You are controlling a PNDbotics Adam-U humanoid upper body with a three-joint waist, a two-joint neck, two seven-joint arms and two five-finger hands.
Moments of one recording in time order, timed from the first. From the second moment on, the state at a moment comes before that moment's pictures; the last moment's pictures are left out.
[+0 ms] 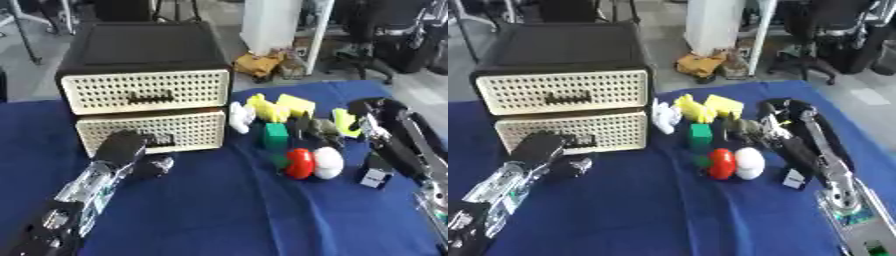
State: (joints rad) left arm -0.70 0.25 -0.31 -1.05 -1.23 0.05 -0.07; right arm -0.24 -0.41 0.09 -1.84 0.20 0.05 -0.07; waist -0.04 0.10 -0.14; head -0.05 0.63
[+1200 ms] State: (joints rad) left arm -0.57 0.29 -0.40 -1.36 -1.05 0.05 -0.28; right arm -0.23 -0.41 0.09 -1.84 0.20 0.05 -0.07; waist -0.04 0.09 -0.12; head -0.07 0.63
